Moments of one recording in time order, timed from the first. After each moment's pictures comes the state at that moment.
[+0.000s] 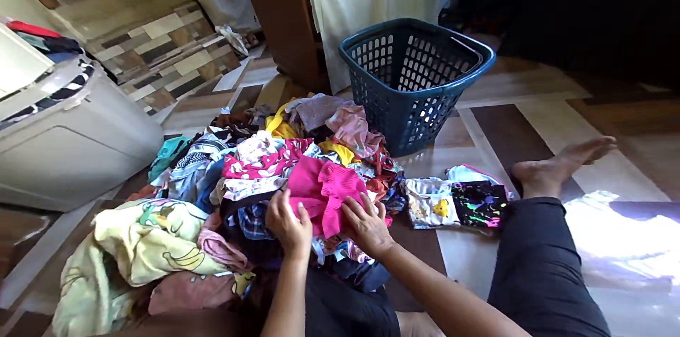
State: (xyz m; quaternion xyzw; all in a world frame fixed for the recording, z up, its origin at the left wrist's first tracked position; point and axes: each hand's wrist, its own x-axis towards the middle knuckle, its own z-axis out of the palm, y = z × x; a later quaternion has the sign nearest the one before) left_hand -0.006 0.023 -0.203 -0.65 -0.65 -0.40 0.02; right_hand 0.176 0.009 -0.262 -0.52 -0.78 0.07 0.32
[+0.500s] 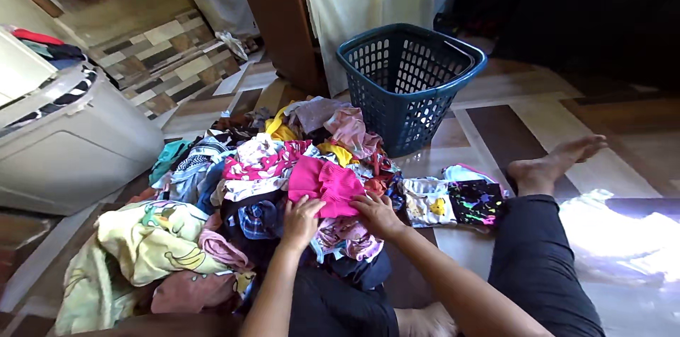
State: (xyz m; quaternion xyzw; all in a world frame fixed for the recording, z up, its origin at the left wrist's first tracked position) left_hand -0.010 0.034 -0.184 -0.81 -0.56 -0.14 -0.12; right_hand 0.220 0.034 -0.231 -0.54 -0.78 0.28 0.17
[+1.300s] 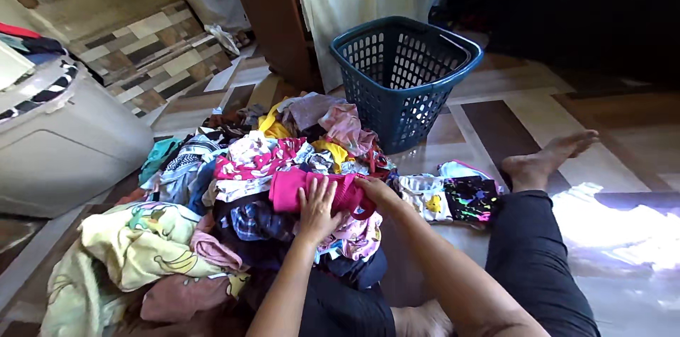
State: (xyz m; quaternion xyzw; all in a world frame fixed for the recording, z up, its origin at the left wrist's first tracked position) left_hand 0.033 0.054 -0.206 -0.83 -0.53 -0.13 -0.10; right_hand 0.221 0.081 -0.200 -0.60 -0.37 0.62 0.35
